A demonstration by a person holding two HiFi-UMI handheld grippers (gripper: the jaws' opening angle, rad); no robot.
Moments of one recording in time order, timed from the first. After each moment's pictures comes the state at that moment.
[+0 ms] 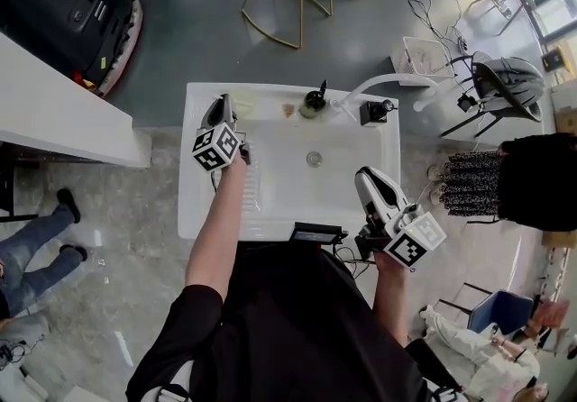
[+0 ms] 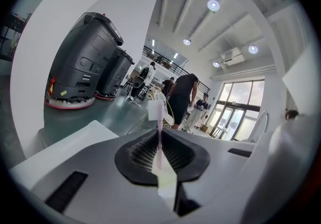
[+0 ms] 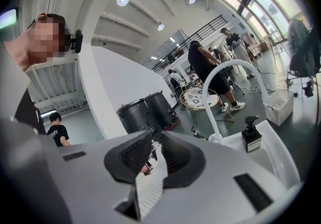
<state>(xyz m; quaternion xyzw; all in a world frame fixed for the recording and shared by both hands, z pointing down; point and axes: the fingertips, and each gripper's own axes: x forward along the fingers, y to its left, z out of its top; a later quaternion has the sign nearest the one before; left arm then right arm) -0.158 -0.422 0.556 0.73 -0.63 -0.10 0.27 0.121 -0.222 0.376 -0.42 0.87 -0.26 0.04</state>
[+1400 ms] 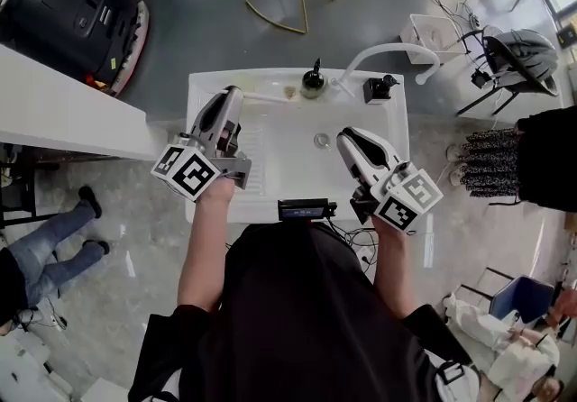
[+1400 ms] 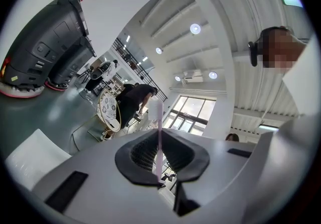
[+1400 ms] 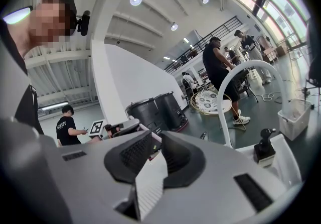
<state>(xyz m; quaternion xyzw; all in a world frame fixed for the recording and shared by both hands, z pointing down) -0.084 -0.323 0.356 0.86 -0.41 -0.20 0.25 0.104 -0.243 0.368 -0.37 0.91 -0.21 0.03</state>
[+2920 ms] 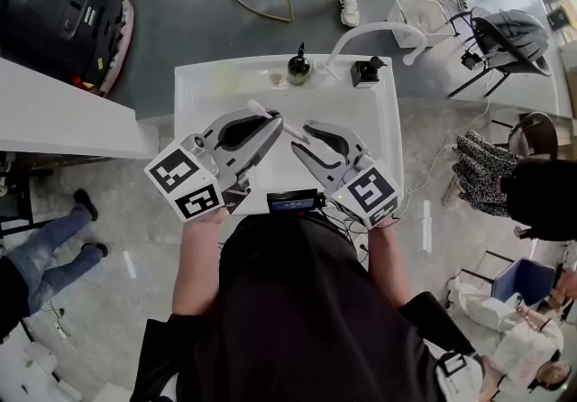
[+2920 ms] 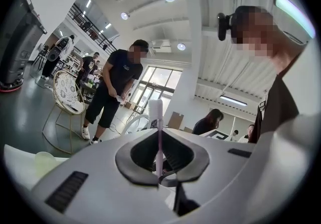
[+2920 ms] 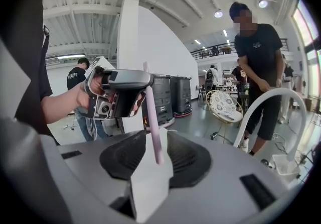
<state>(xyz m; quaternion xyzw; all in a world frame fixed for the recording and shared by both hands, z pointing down) 0.020 -0.236 0.322 0.96 -0.20 -0.04 0.21 0.049 -0.211 0.405 -0.31 0.93 -0.07 -0.17</state>
